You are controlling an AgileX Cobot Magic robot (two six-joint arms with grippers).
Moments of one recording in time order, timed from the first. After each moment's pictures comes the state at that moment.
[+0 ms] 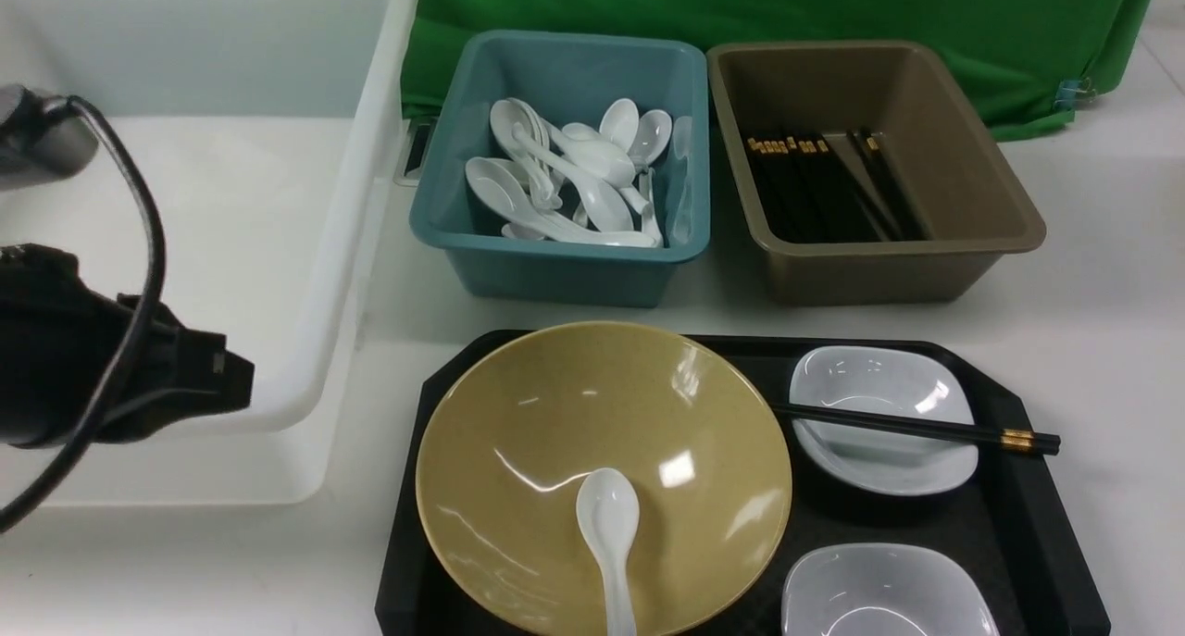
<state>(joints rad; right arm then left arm) 0.31 0.81 -0.92 -0.20 0.91 0.10 -0.03 0.98 -0.88 -0.48 0.89 0.27</state>
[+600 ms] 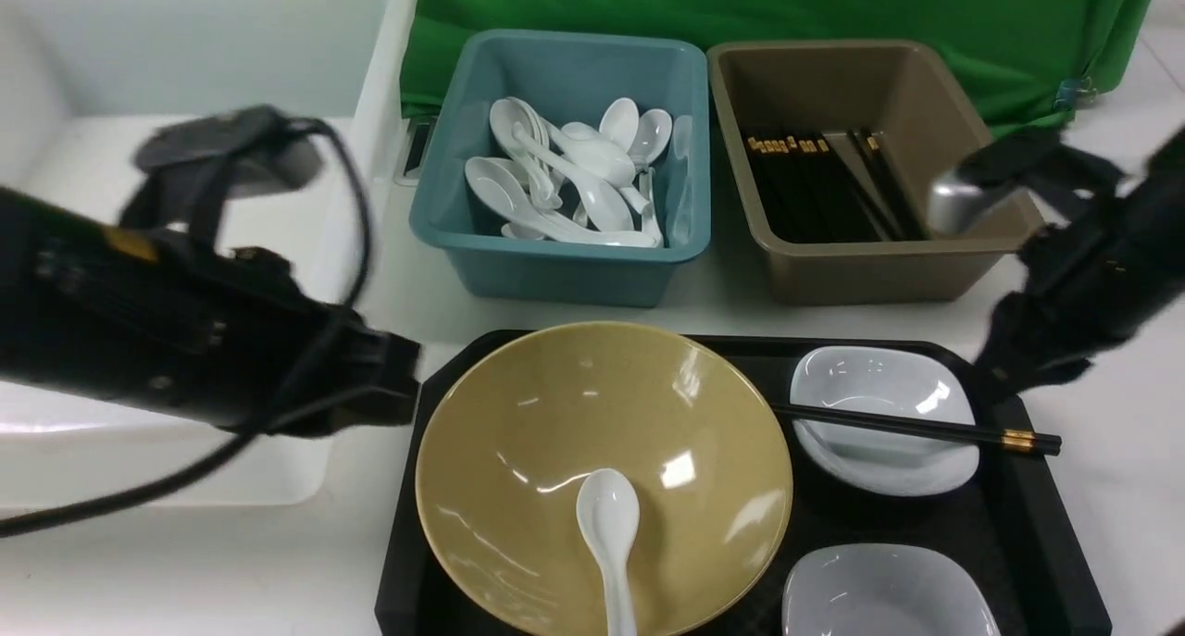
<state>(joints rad) 0.23 1.70 -1.33 0.20 1.05 -0.62 -0.38 1.22 -0.97 -0.39 0.82 0.10</state>
